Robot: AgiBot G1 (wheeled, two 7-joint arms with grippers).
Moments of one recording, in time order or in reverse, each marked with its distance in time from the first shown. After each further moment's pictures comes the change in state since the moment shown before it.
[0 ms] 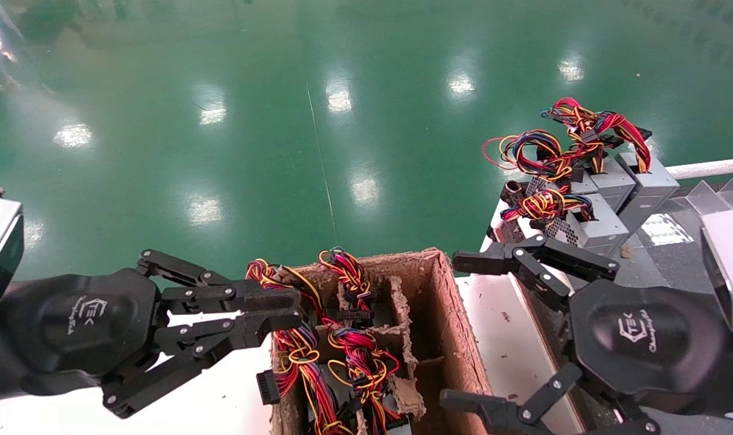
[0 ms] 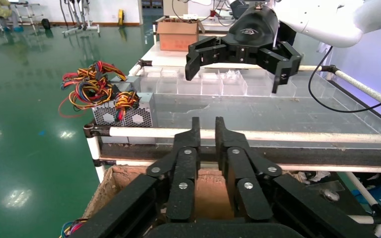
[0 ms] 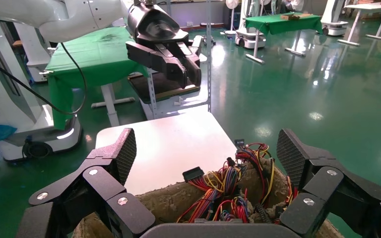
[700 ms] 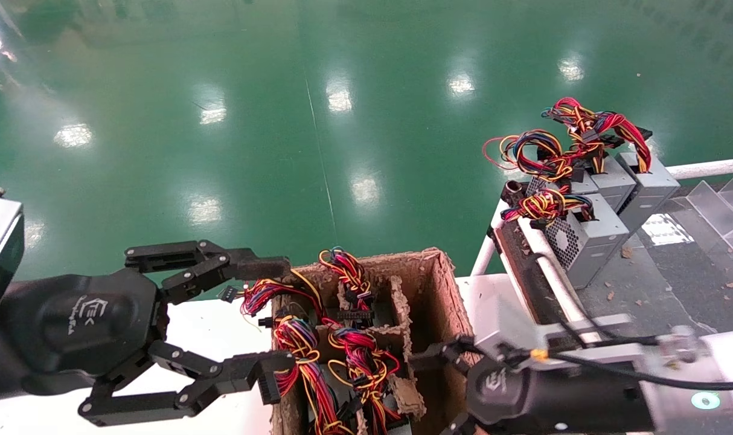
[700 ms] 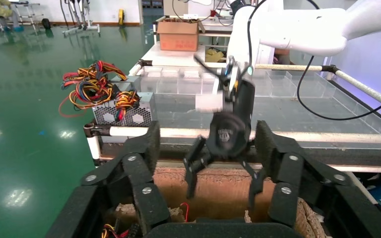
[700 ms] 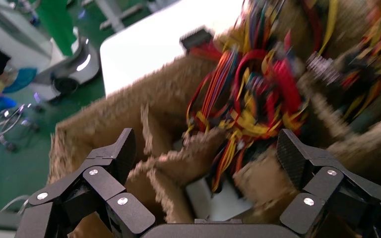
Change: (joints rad) left arm 0.000 0.000 0.000 0.000 0.000 0.000 0.000; right arm 0.132 -0.182 -0.265 -0.109 -0.388 0.019 0.211
